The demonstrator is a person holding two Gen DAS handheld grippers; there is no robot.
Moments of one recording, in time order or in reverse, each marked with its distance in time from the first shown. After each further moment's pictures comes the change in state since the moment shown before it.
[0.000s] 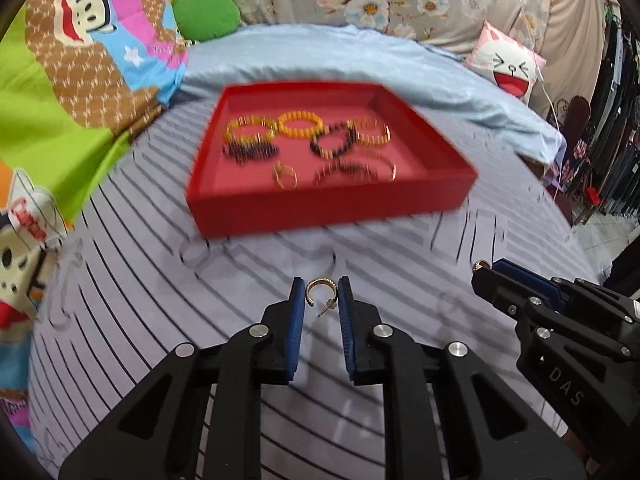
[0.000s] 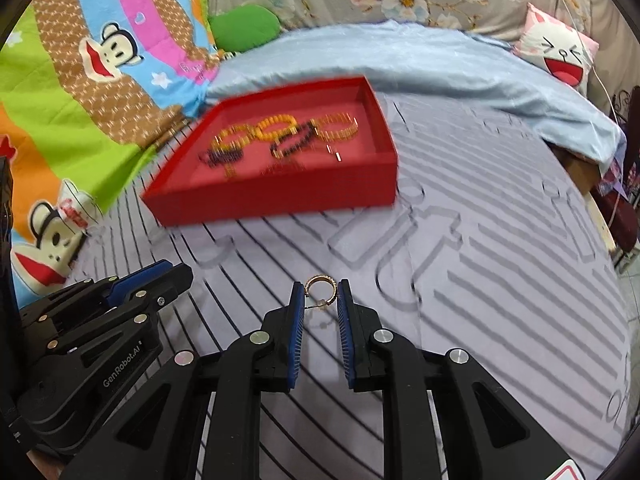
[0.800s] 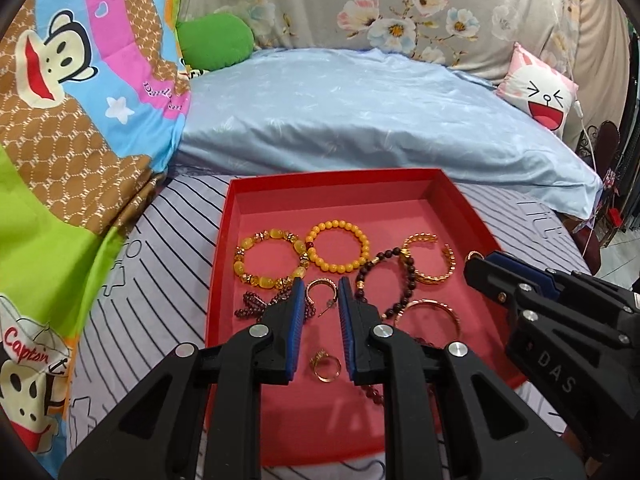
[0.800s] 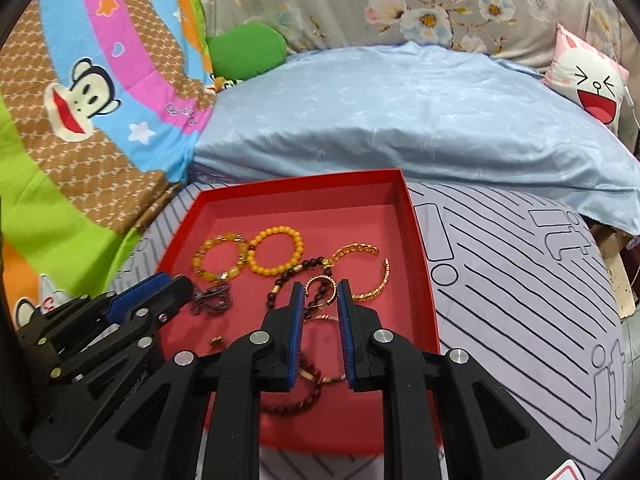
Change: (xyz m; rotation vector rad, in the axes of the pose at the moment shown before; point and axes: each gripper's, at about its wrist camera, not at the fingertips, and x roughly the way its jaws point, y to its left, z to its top) left arm 0.078 0.024 0.127 -0.005 -0.045 0.079; right arm 0.096 0.000 0.139 0.008 -0.009 0.024
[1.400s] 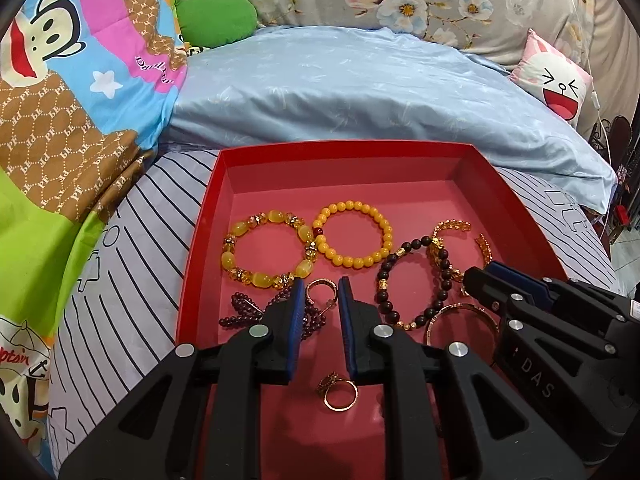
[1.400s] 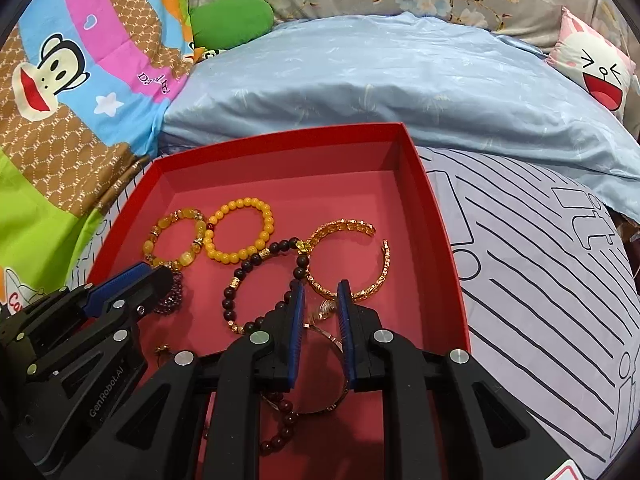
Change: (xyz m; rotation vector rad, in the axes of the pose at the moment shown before) left arm 0.045 0.006 -0.004 -0.015 0.059 0.018; right arm 0.053 -0.006 -0.006 -0.009 0.077 -0.040
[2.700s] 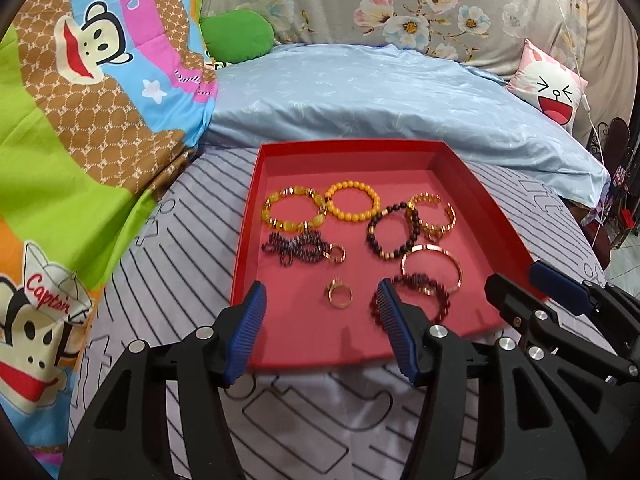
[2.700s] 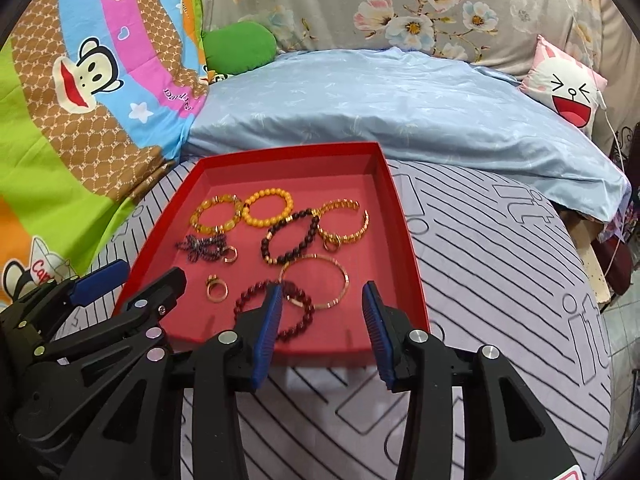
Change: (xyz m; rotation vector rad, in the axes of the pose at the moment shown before) left arm -0.085 -0.002 -0.049 -0.012 -0.050 0.048; right arm -0.100 0.018 -0.062 -0.018 -0.106 -0.064
